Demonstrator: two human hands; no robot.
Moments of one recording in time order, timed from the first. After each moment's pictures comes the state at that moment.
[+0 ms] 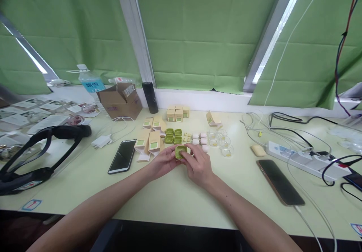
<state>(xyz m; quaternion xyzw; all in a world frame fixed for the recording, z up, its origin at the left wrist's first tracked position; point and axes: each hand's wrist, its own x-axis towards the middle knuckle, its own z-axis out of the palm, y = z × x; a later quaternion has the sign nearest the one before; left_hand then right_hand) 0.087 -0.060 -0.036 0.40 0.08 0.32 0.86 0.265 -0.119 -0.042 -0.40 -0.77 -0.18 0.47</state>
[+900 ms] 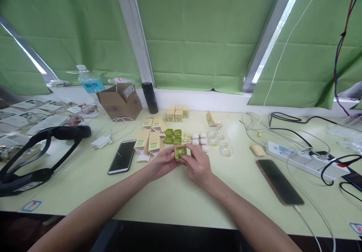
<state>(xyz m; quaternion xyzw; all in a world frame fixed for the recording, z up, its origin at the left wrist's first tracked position) 0.086 -0.061 -0.034 0.40 0.08 0.31 0.86 0.263 -0.120 -0.041 -0.37 -0.77 -0.15 0.50</state>
